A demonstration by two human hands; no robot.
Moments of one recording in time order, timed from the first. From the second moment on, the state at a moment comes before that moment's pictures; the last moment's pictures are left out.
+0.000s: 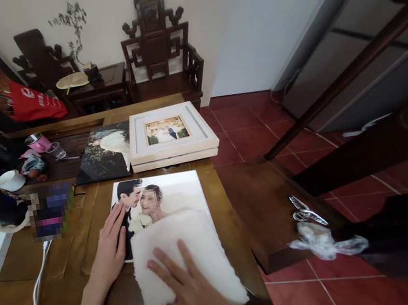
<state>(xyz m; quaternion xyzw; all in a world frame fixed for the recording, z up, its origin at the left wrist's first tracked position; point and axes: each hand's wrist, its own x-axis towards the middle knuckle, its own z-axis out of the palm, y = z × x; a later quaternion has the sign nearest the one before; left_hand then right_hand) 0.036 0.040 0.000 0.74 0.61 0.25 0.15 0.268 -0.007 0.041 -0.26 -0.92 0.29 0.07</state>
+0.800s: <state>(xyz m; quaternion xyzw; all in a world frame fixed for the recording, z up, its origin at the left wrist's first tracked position) 0.038 0.040 0.004 0.73 0.62 0.24 0.16 0.245 0.006 0.061 -0.27 -0.91 0.31 -0.01</state>
